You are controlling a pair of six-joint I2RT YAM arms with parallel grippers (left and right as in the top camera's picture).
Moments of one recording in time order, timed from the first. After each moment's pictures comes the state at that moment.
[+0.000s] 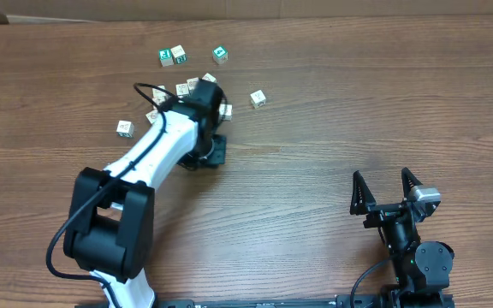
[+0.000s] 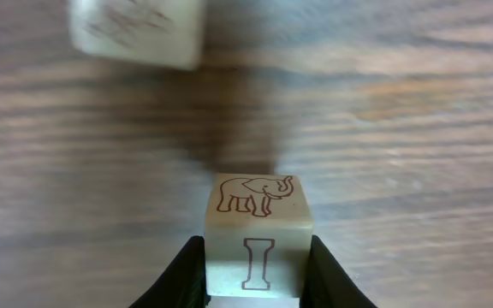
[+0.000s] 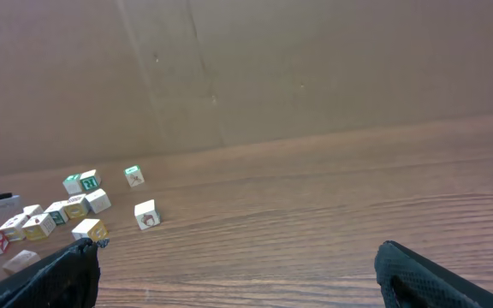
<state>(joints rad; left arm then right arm) -0.37 1.90 1.32 -0.93 0.03 -0.31 0.03 0.01 0.02 -0.03 -0.10 0.19</state>
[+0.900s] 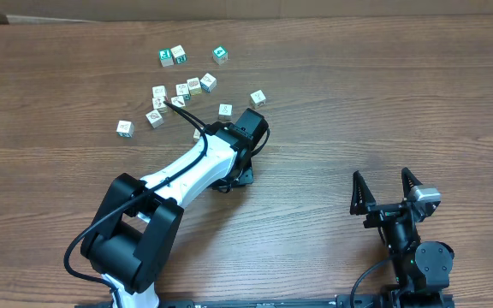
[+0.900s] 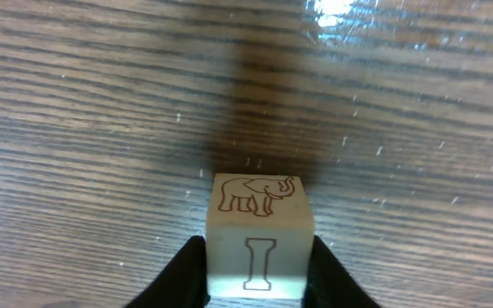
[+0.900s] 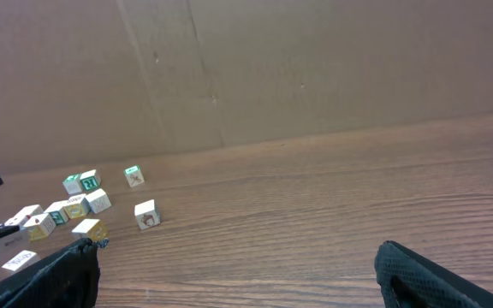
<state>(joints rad) -0.58 1.90 1.24 -0.87 -0.12 -0.70 0.03 0.01 0.02 -0.03 -0.10 0.19</state>
